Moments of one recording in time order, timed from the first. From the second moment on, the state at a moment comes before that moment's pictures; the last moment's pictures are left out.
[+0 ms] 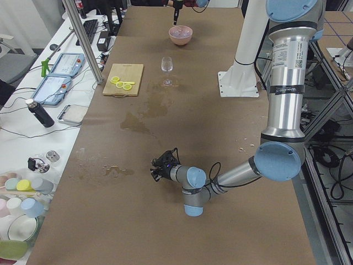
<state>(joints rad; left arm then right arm) -0.94 -1.57 -0.91 -3.66 -1.77 -0.49 1.00 -1.64 2.08 -1.38 2.08 0.87</state>
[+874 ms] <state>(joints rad) -0.94 -1.57 -0.91 -3.67 -1.77 -0.49 1.01 -1.64 2.08 -1.39 2.08 0.87</state>
